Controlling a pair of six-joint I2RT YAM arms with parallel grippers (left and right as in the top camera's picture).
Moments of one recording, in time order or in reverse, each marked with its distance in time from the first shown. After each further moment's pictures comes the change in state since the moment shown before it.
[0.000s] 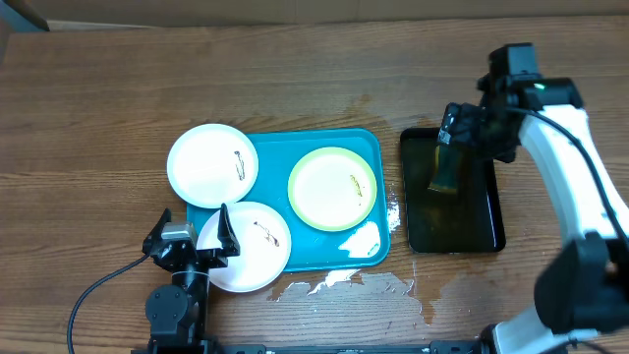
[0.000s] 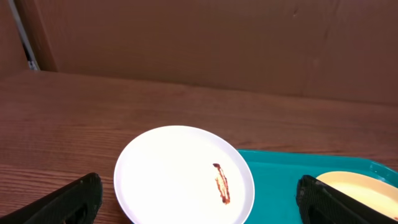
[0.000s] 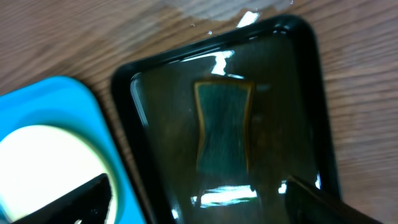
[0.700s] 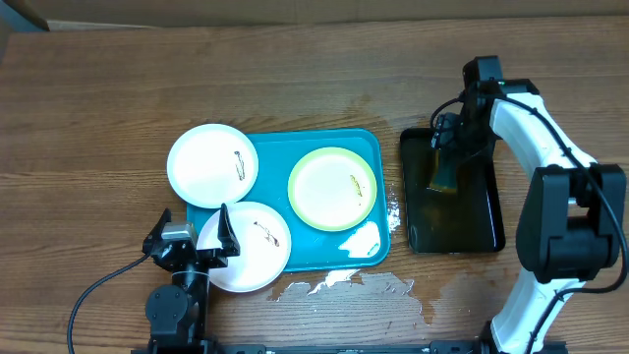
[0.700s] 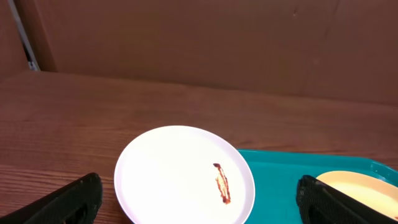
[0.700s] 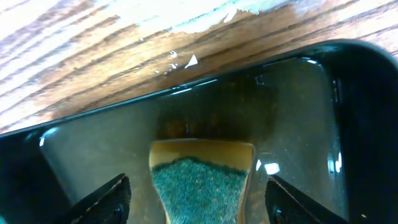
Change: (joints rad) left arm 0.000 0.000 0.000 0.000 0.000 0.003; right arm 0.000 0.260 0.000 0.149 0.057 -0.002
